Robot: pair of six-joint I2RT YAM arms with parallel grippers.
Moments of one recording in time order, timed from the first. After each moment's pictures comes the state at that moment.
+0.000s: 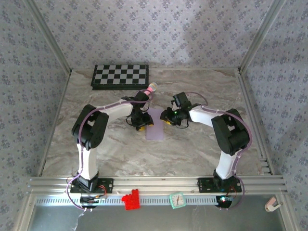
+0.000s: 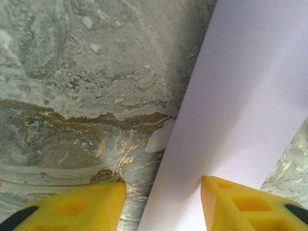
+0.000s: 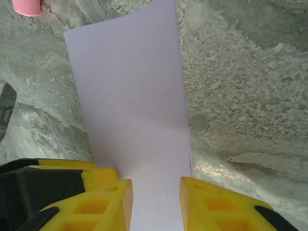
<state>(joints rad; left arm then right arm) -0.60 1.98 1.32 -0.69 0.28 -0.86 0.48 1.82 1.05 -0.21 -0.44 0.81</state>
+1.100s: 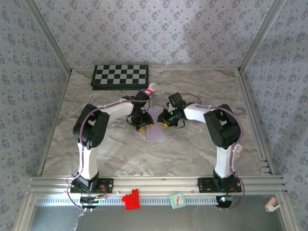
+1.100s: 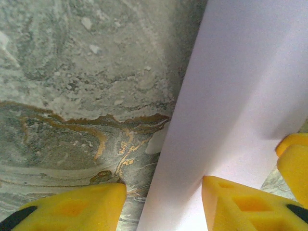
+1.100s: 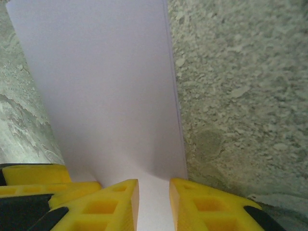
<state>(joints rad) -0.60 2.00 1.35 -0.71 0.28 -0.86 0.50 1.95 1.14 -0.27 -0.49 0.77</state>
